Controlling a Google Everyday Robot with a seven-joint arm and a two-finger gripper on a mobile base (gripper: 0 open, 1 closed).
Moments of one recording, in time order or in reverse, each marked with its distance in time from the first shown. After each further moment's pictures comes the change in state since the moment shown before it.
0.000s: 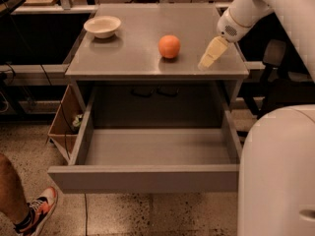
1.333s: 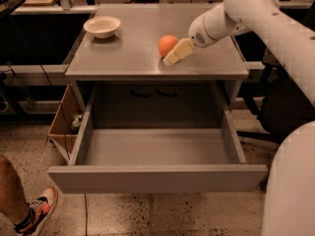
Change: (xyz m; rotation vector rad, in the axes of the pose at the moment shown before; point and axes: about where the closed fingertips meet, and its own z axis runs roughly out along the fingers) arm -0.095 0.021 0.041 0.059 -0.364 0.040
